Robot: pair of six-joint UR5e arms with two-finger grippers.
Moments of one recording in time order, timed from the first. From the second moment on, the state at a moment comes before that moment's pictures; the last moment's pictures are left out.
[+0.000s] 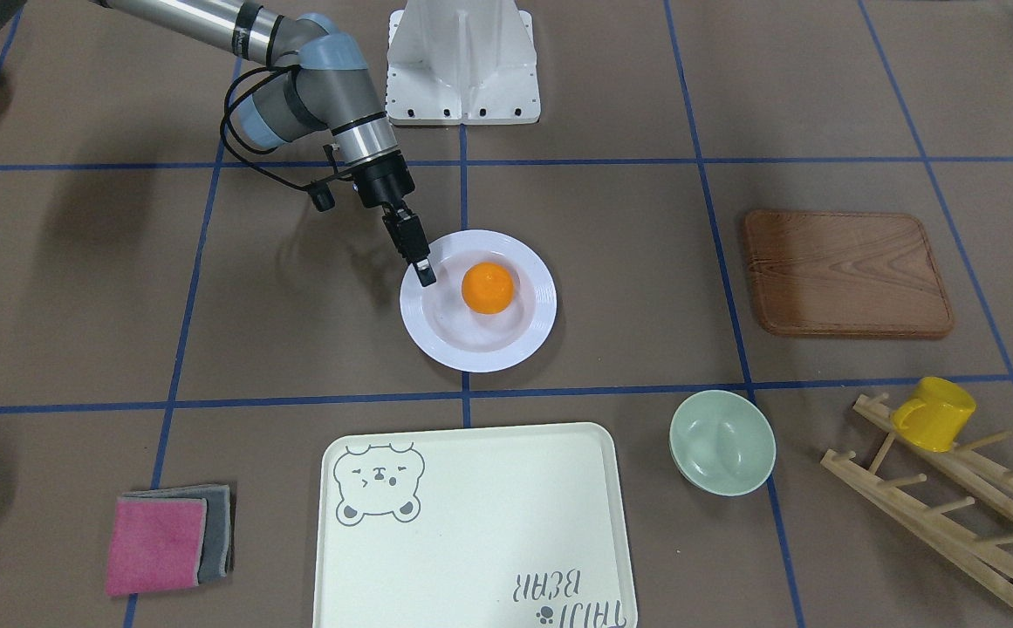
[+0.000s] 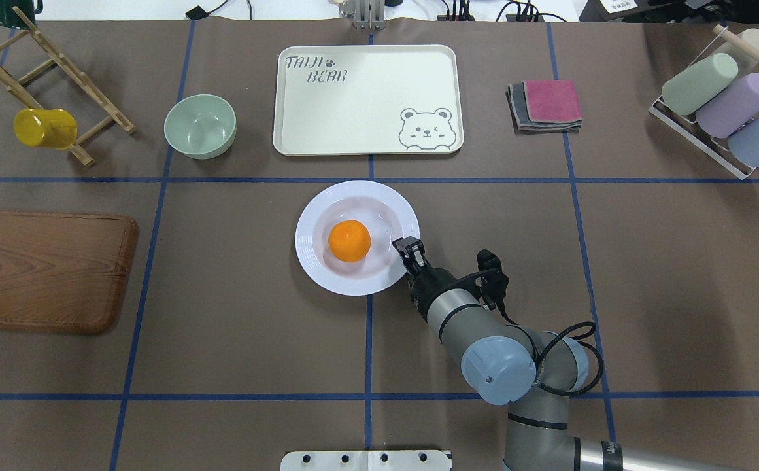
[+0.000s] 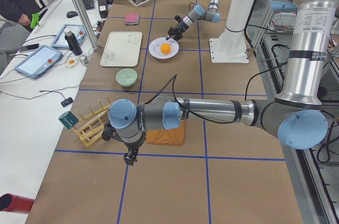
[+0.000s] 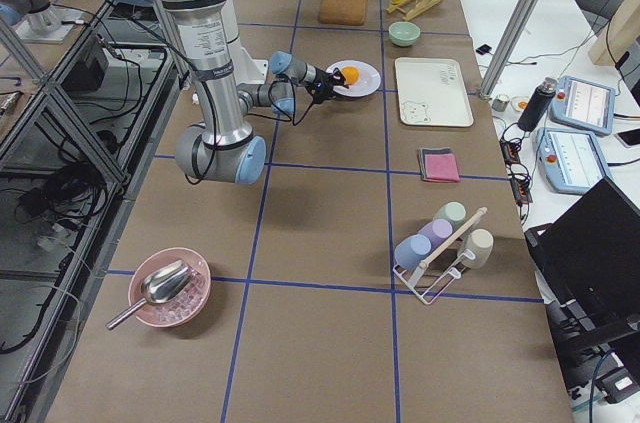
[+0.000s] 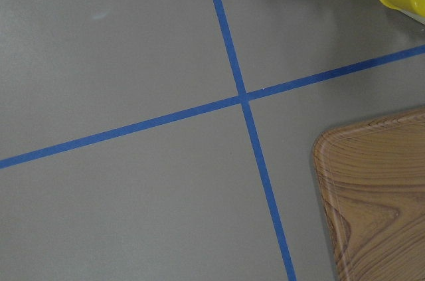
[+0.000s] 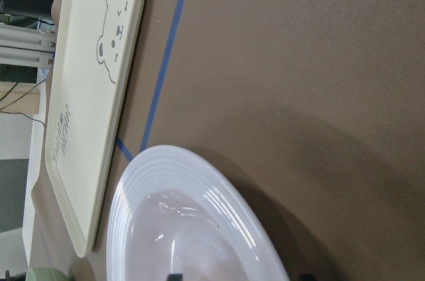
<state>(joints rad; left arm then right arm) -1.66 -1.66 -1.54 -1.42 -2.39 0.40 0.23 -1.11 1.54 -0.69 1.00 2.43</state>
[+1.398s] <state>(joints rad) -1.66 -1.66 -1.57 -1.42 -2.39 0.35 0.52 -0.72 1.07 -0.73 0.91 2.51</state>
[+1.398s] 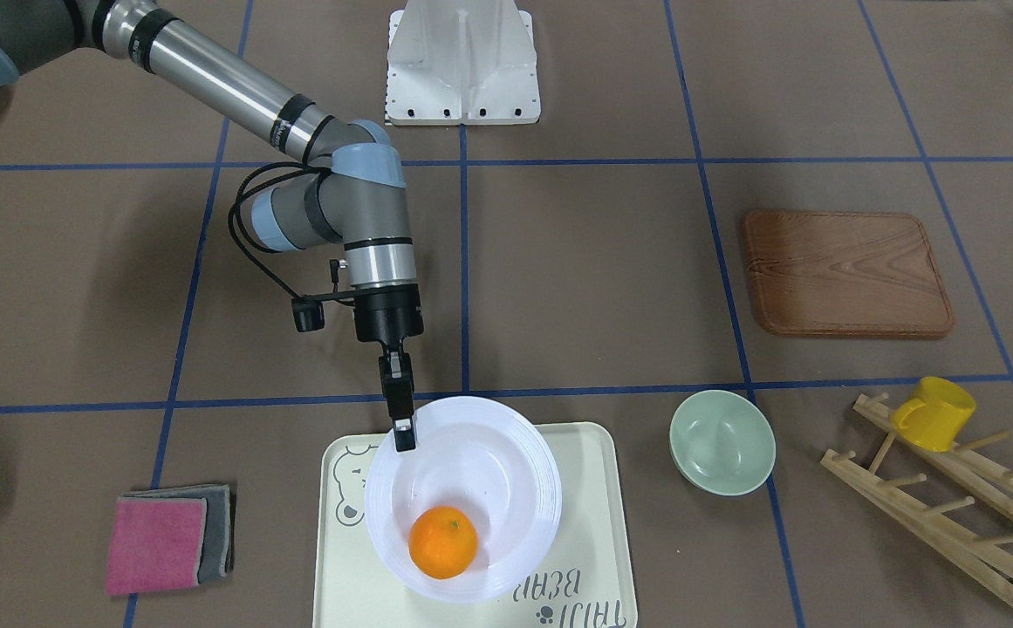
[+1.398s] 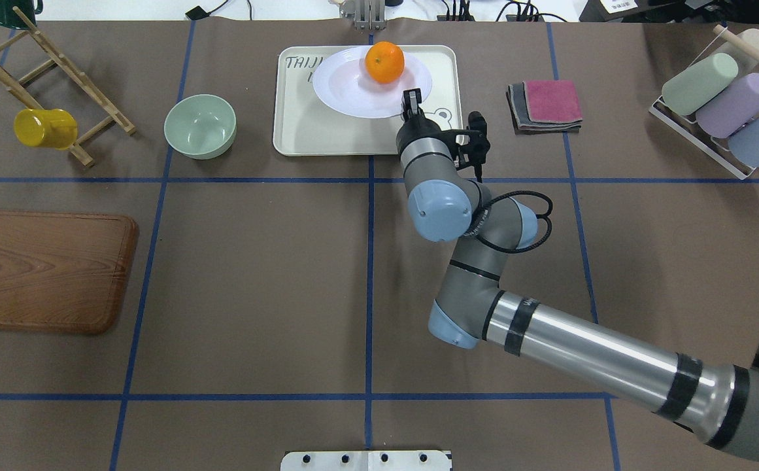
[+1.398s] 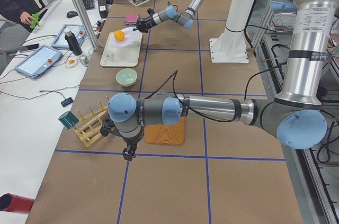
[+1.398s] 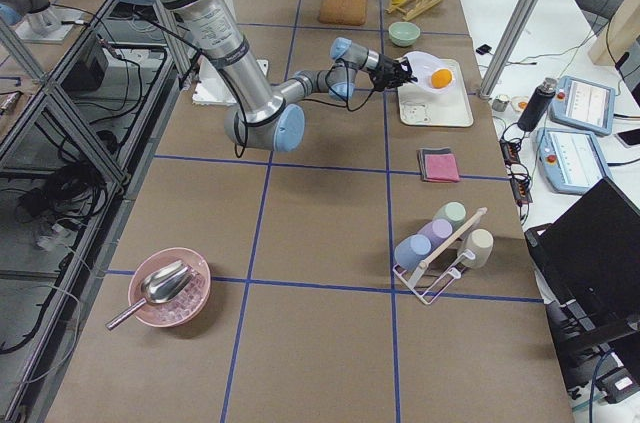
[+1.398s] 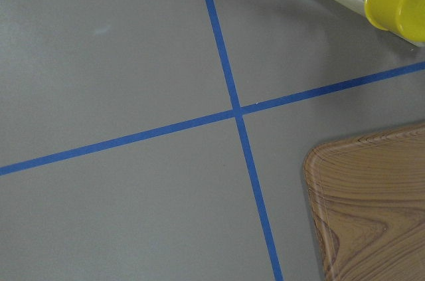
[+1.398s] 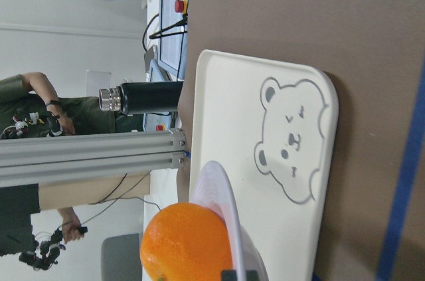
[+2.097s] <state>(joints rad) -1.66 -1.66 -1.59 -1.42 -2.39 0.33 0.51 -0.83 1.24 -0.82 1.03 2.13</state>
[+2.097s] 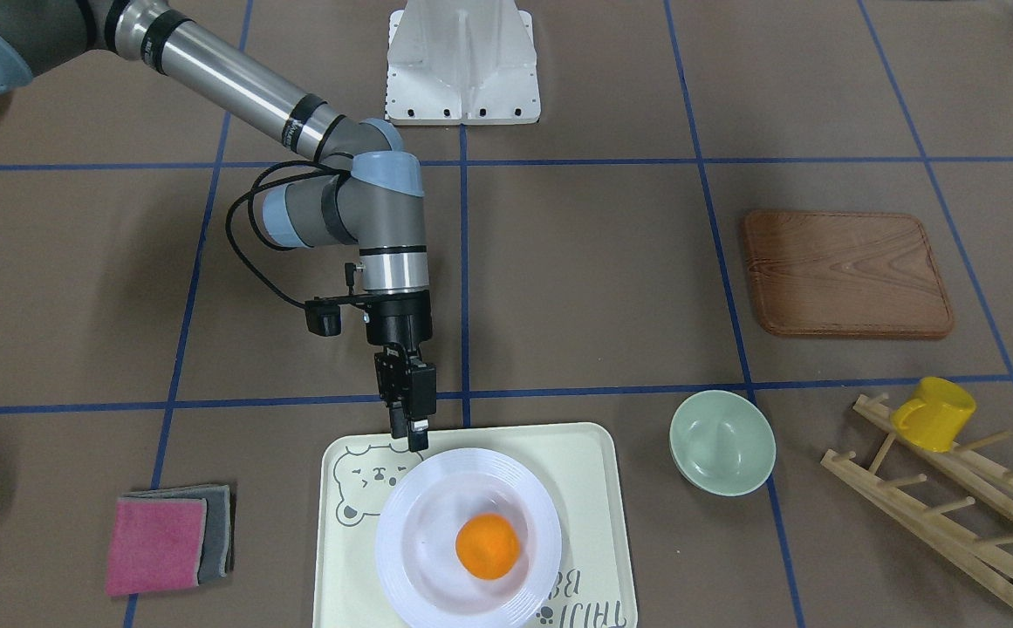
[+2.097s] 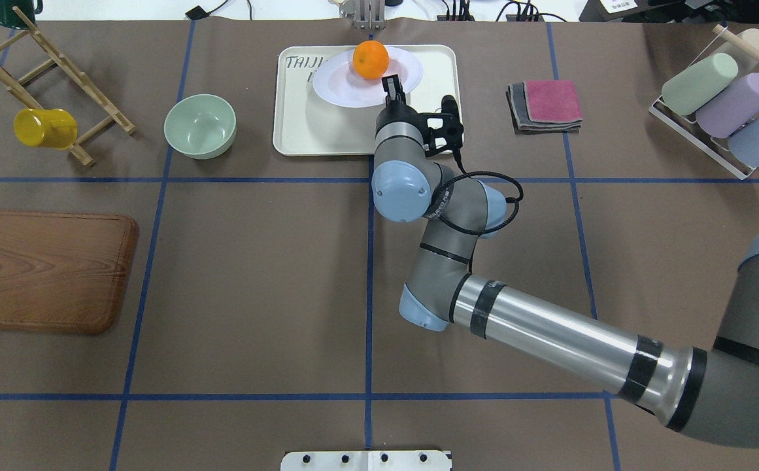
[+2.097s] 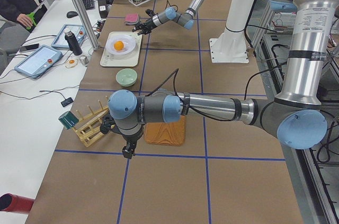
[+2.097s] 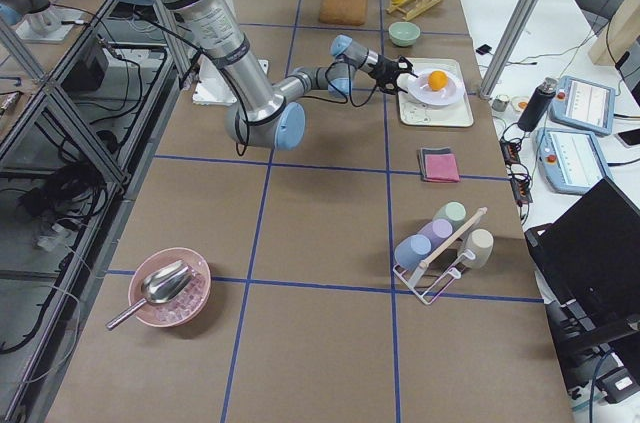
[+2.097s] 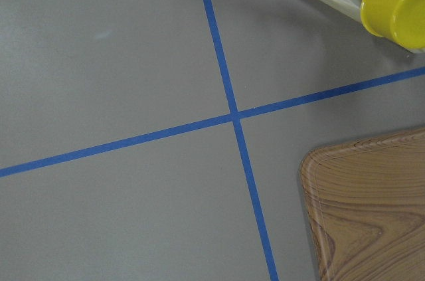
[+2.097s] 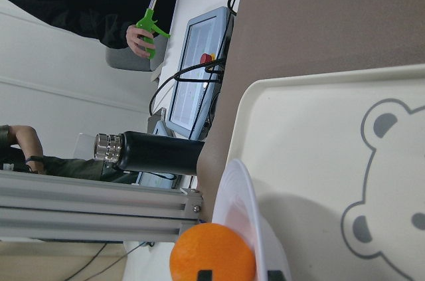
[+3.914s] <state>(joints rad) -1.65 -1.54 -1.63 -1.68 -2.38 0.34 1.63 -1.54 1.63 -1.61 2.31 -0.13</state>
